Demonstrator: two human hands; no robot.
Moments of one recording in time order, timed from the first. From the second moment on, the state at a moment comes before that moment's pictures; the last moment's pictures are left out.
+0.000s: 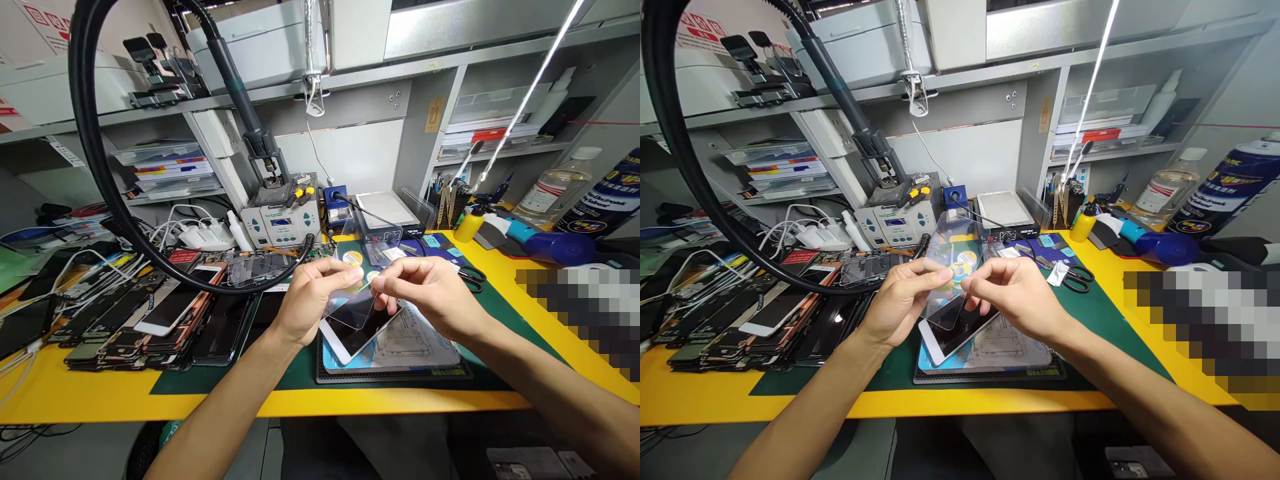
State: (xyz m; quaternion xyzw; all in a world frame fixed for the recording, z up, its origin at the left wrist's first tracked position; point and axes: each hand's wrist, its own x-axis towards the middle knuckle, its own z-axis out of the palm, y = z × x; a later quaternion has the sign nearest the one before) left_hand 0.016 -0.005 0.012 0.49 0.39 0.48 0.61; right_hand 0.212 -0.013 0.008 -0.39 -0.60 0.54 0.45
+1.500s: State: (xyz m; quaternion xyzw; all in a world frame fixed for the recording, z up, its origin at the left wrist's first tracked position) left_hand -0.004 0.014 -0.005 0.81 0.26 0.51 -0.14; right_hand 0.222 0.000 0.017 -0.33 -0.46 0.71 0.42
